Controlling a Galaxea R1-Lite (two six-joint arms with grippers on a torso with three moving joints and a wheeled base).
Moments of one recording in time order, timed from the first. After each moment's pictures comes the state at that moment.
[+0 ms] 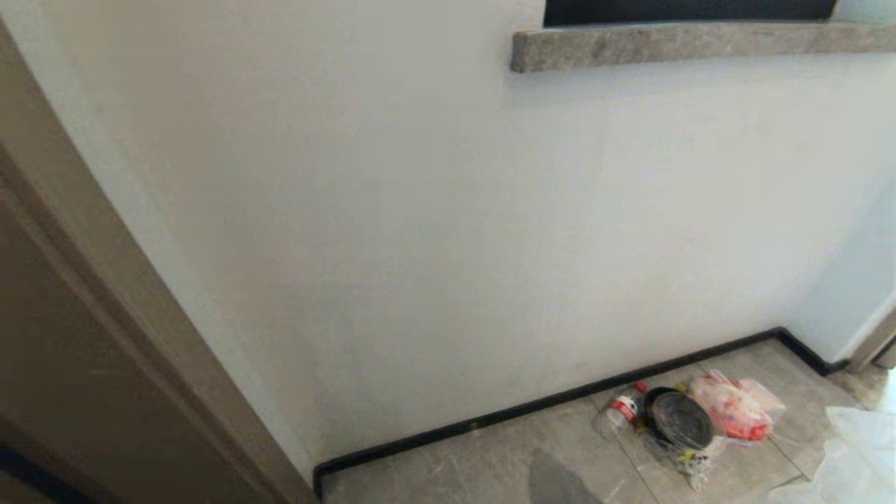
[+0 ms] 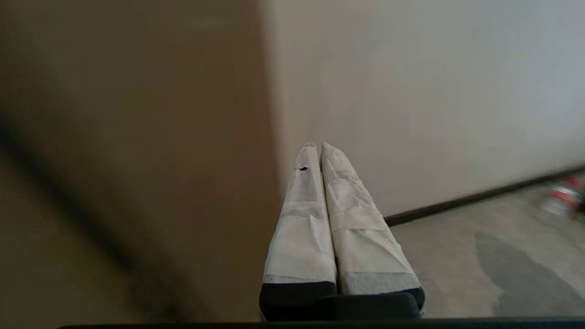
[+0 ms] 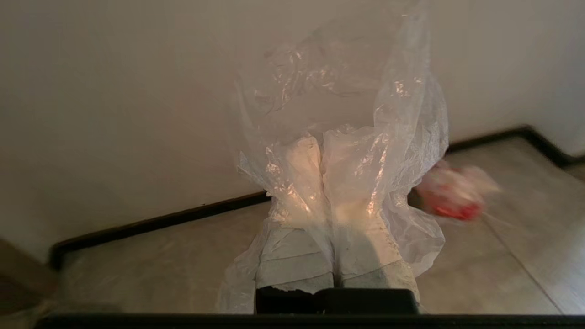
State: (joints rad) left arm 0.00 0.00 0.00 0.00 0.00 0.00; right arm -0.01 0.00 0.00 -0.01 0.00 0.02
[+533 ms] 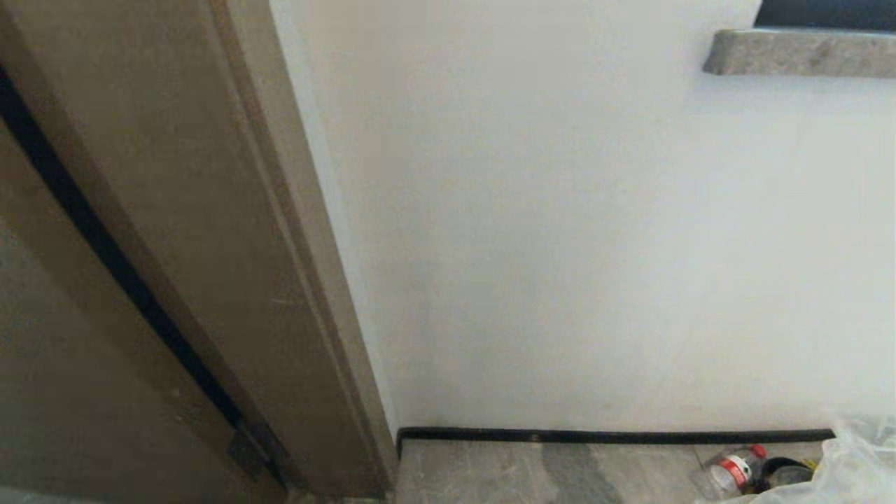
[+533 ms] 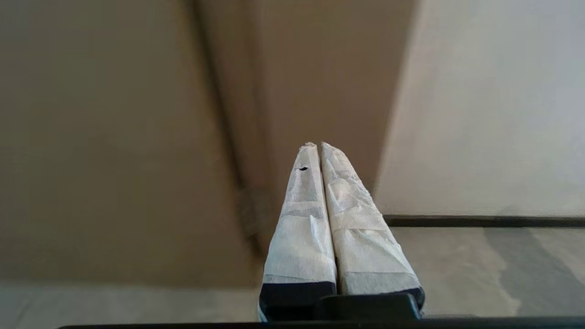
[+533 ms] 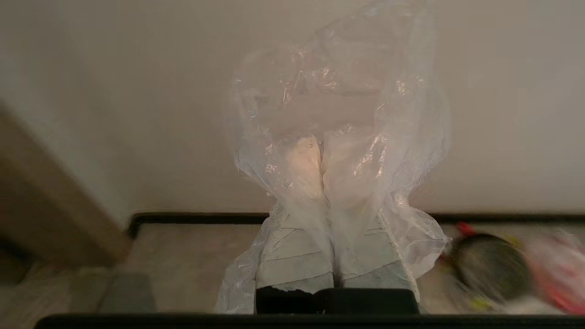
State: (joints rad) left arm 0.00 0.00 0.00 0.00 0.00 0.00; right arm -0.01 0.00 0.00 -0.01 0.00 0.02
